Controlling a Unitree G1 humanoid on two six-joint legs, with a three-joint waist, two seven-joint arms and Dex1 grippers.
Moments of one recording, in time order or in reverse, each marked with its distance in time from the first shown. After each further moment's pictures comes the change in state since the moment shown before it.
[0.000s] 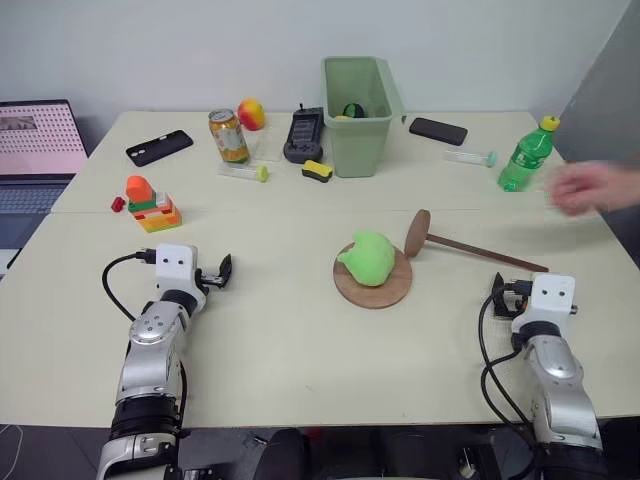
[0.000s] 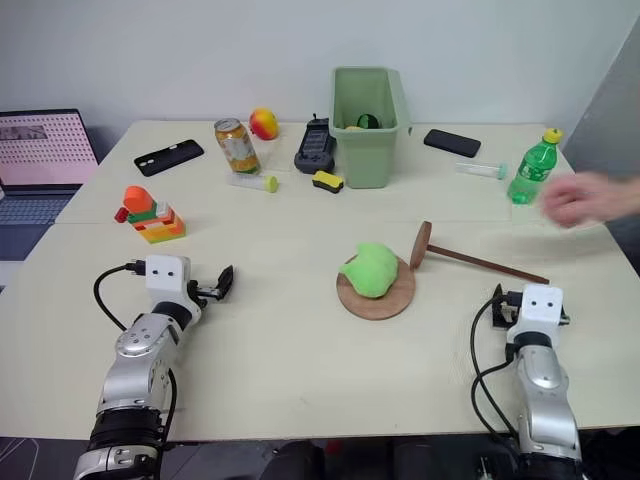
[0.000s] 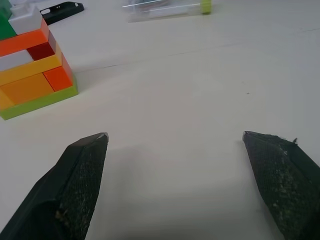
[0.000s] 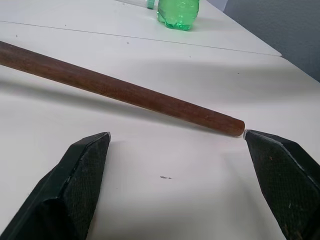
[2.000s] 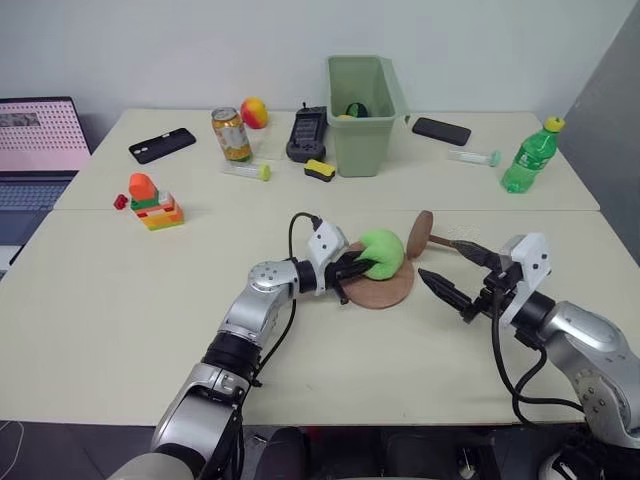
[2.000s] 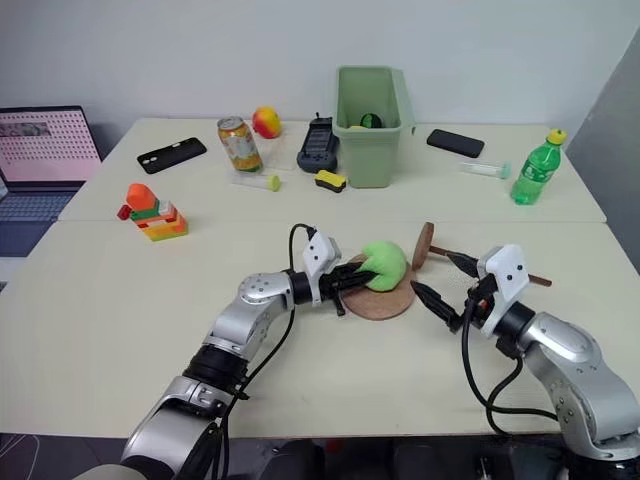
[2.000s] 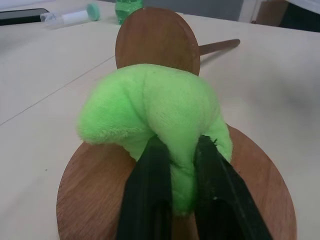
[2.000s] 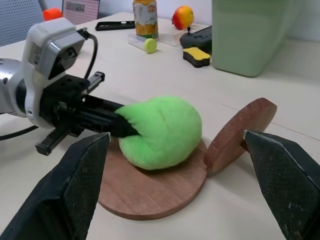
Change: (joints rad) left arm -0.342 -0.162 -0.425 0.093 -0.077 0.043 -0.564; right arm -0.050 -0.316 0.091 -0.462 0.520 0.393 0.575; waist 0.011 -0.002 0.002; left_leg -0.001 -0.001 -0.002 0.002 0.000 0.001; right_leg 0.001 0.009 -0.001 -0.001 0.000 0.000
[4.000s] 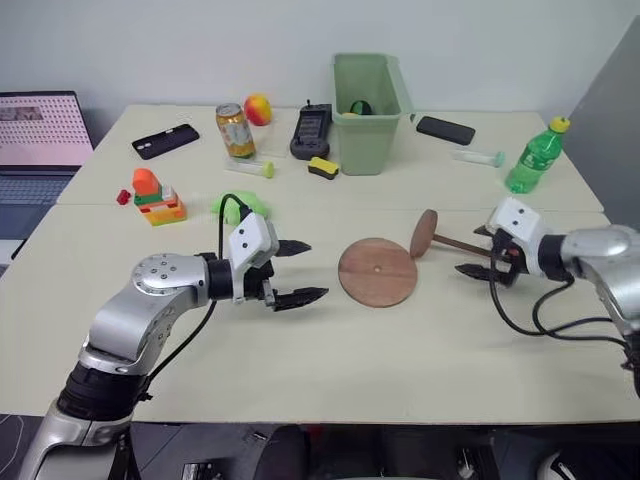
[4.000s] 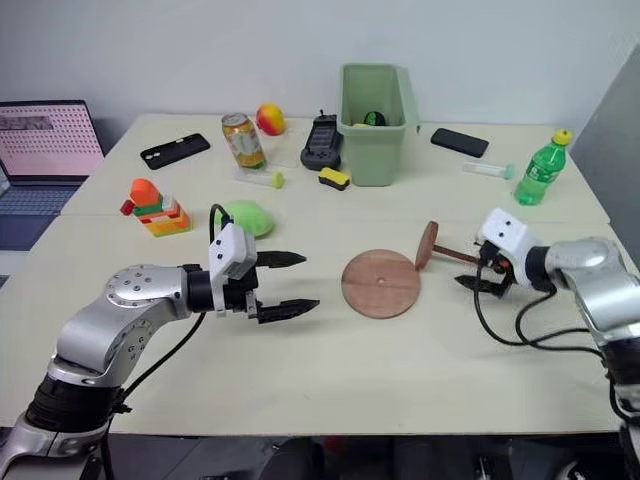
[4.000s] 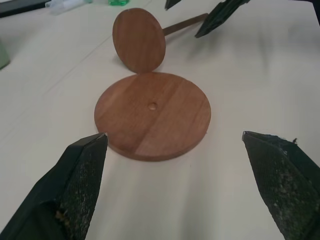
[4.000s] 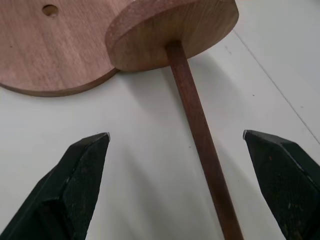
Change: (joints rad) left arm 0.203 0.463 0.097 -0.662 -0.264 0.352 -0.129; right arm -0.660 -0.305 0.436 0.789 -0.452 -0.114 0.446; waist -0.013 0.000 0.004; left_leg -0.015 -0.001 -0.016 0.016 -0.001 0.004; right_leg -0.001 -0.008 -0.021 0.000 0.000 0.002
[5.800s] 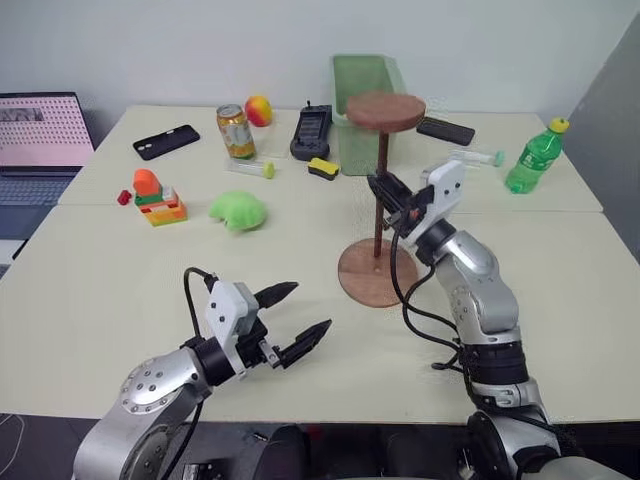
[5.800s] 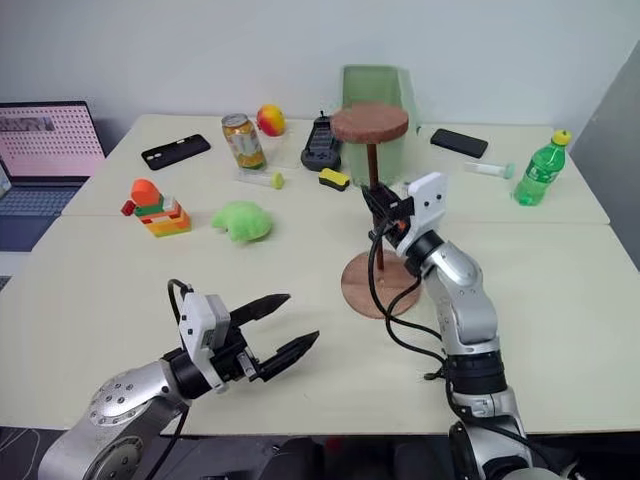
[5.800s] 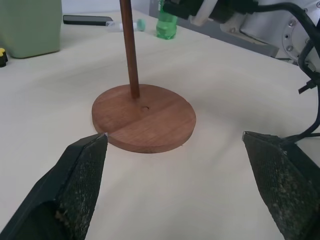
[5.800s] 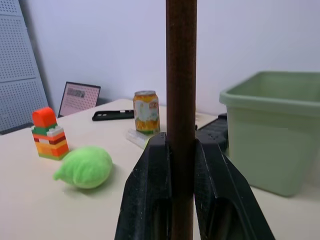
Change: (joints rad) left arm 0.554 -0.175 0.161 -0.384 -0.072 -0.025 0.325; right arm 0.196 0.788 -0.290 -0.330 0.113 -0.181 -0.527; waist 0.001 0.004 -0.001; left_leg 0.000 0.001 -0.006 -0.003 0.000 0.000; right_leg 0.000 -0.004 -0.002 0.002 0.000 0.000
